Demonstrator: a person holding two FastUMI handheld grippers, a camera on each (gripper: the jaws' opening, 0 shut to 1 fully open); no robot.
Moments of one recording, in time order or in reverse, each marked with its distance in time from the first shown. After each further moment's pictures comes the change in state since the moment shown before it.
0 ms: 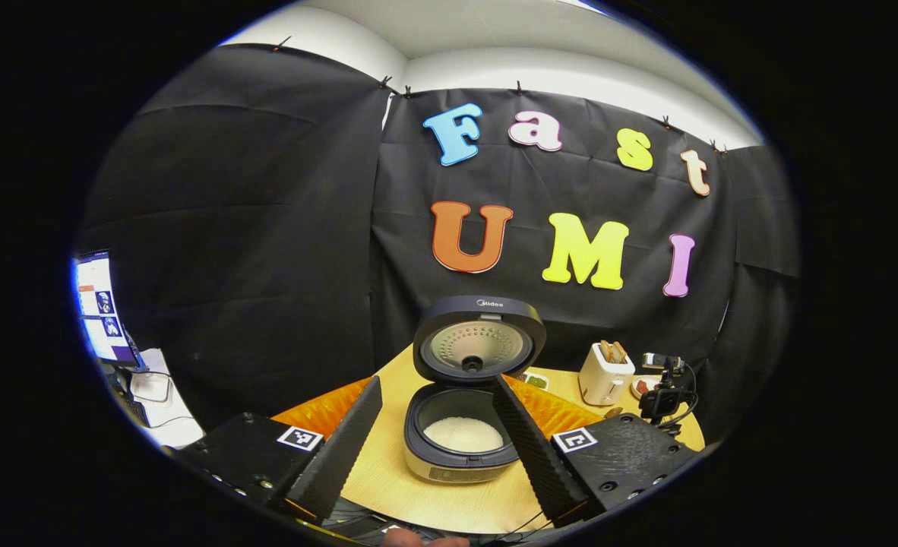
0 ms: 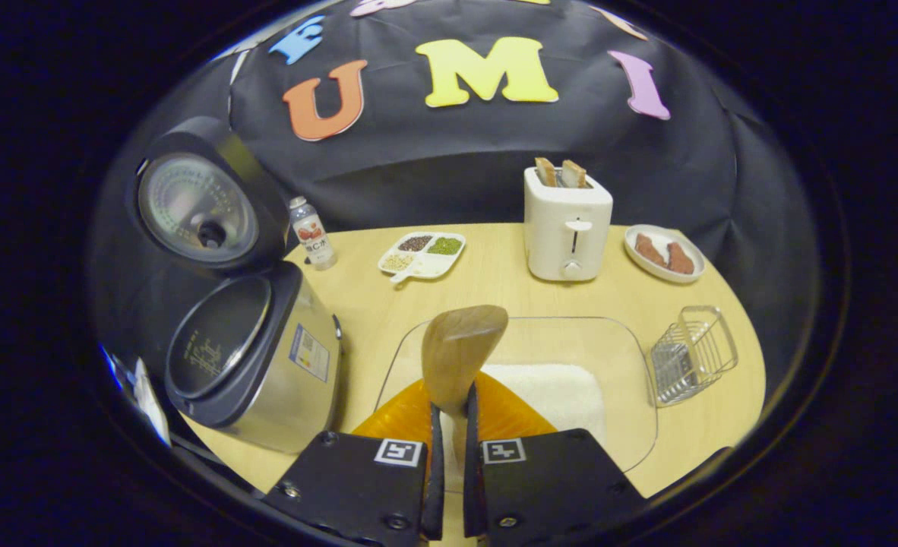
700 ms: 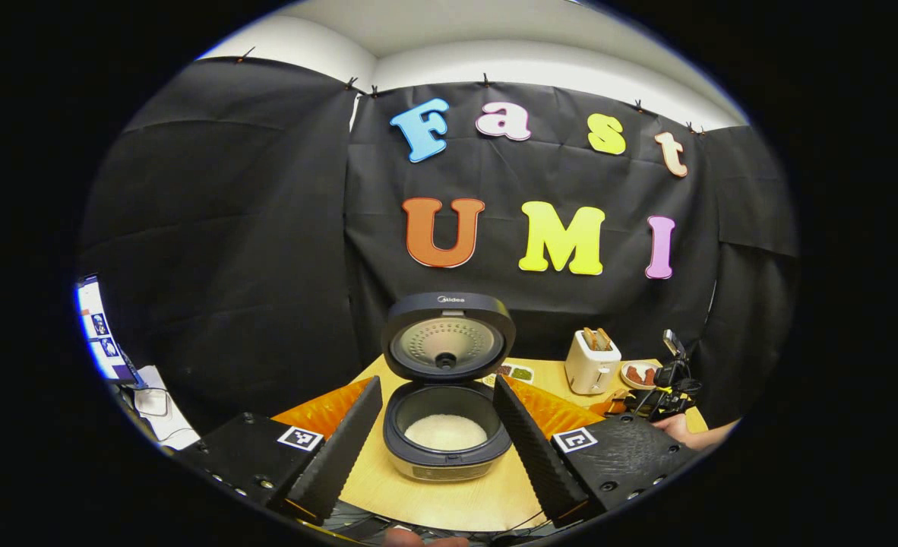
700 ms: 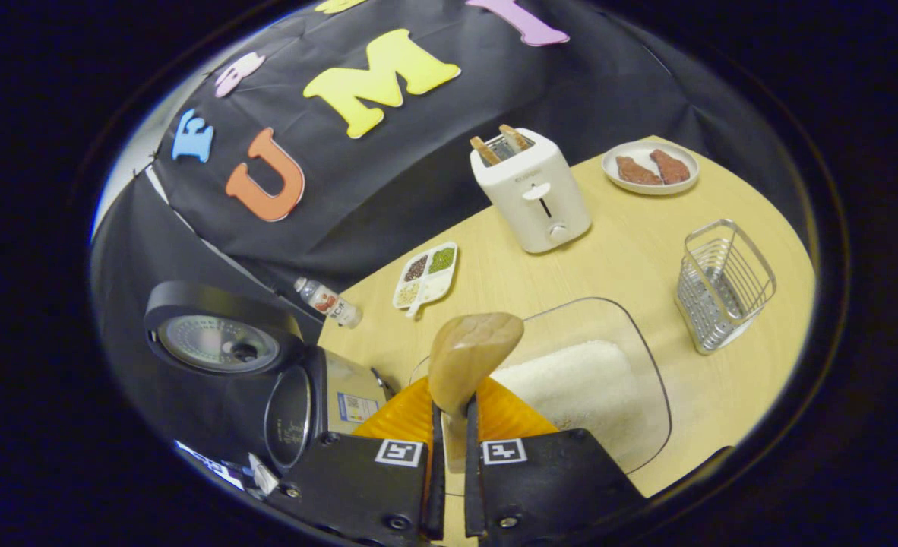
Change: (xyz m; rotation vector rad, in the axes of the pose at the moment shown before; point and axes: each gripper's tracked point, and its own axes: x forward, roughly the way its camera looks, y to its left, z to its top) left arm 0.005 -0.054 0.003 0.057 0.020 -0.086; right arm -0.008 -0.028 0.032 0.433 0.041 0.166
